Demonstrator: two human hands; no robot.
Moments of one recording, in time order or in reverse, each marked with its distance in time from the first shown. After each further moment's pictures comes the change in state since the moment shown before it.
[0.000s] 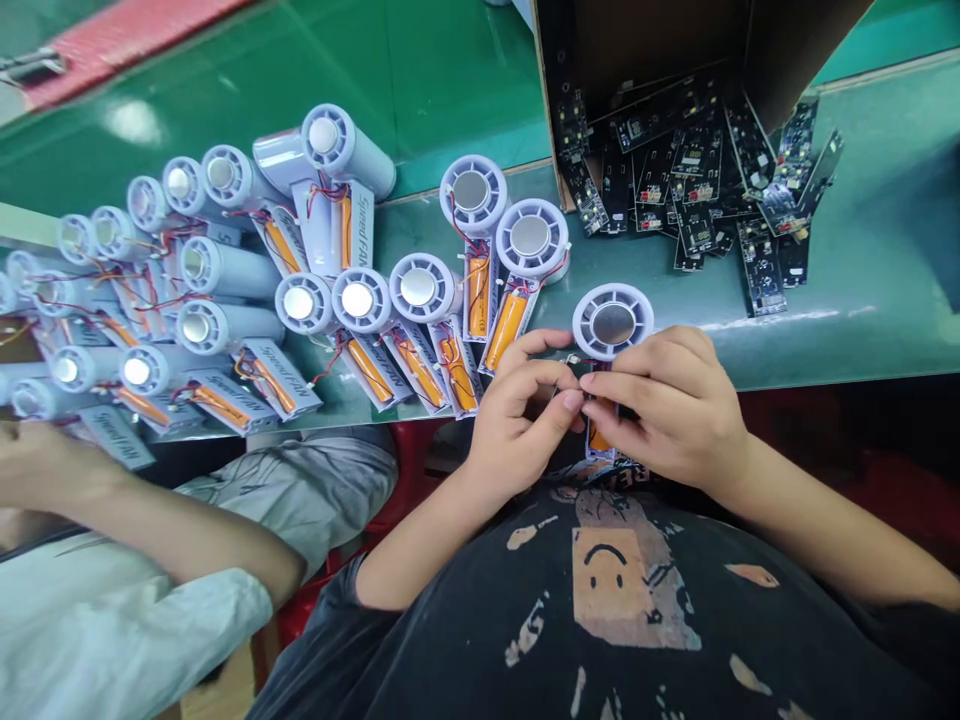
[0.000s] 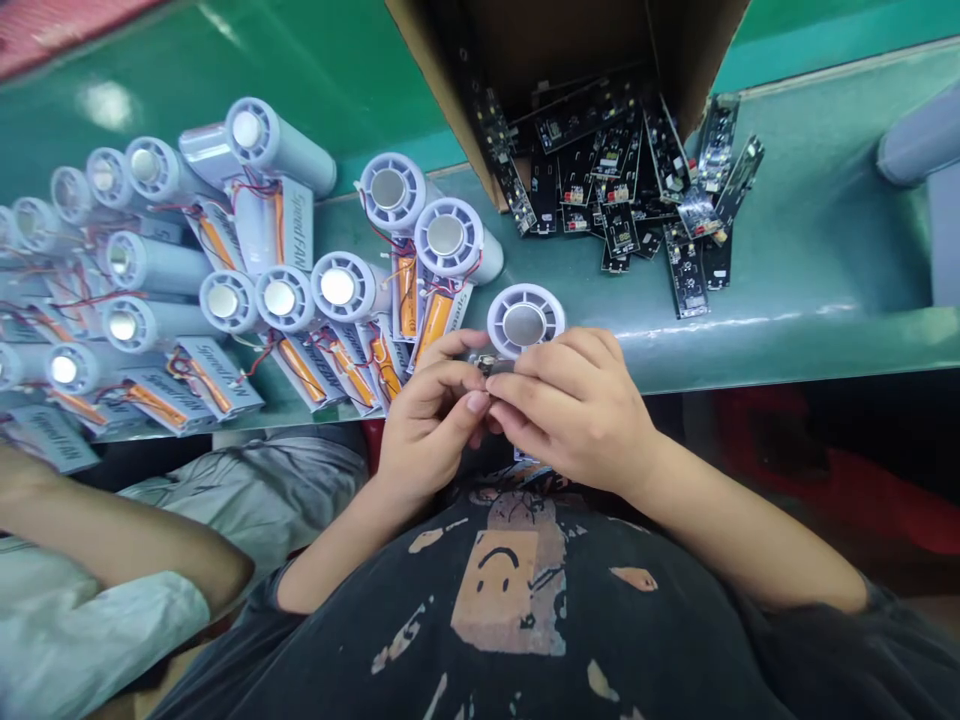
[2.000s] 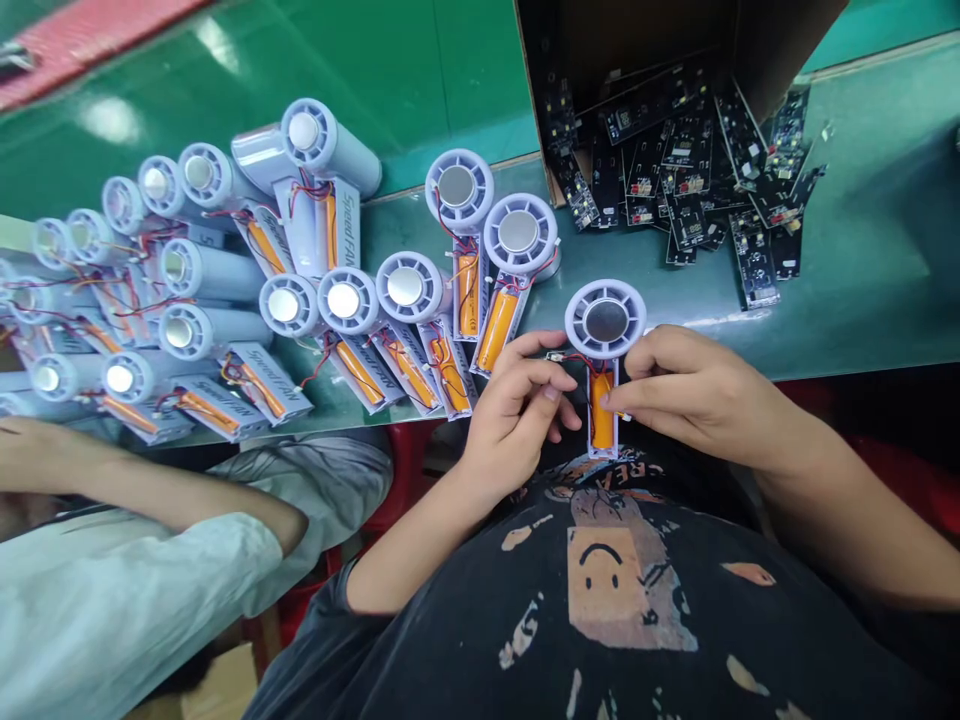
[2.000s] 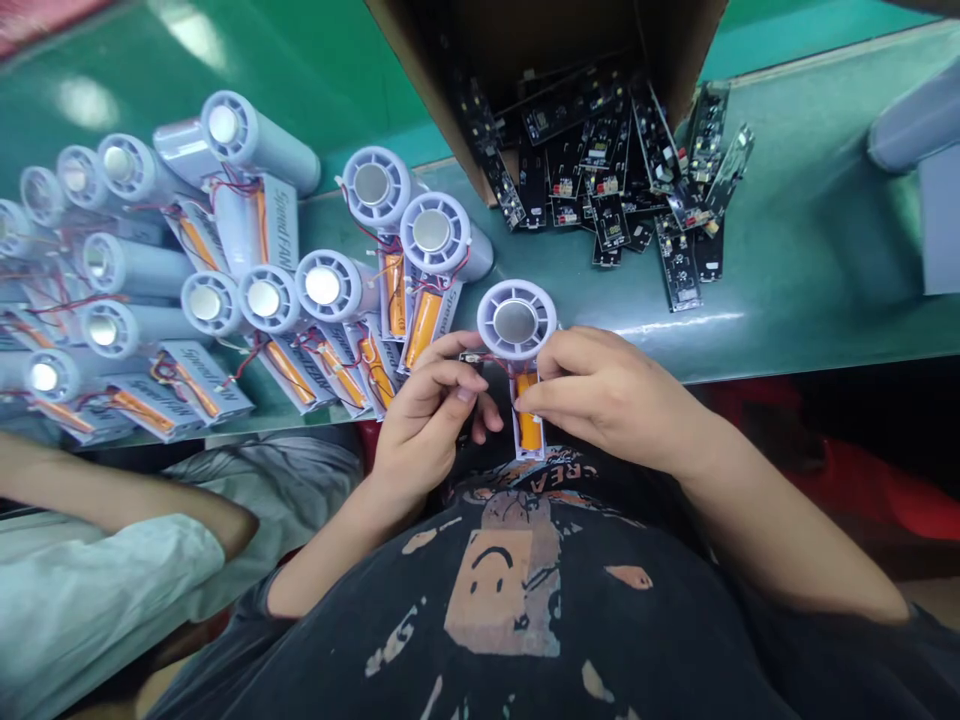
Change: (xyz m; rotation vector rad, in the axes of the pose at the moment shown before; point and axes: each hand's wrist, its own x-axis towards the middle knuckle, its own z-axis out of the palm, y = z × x) left_hand -0.003 -0.003 0.003 -0.089 -0.003 -0.101; right_hand 0.002 0.029 -0.026 0.250 -0.352 -0.031
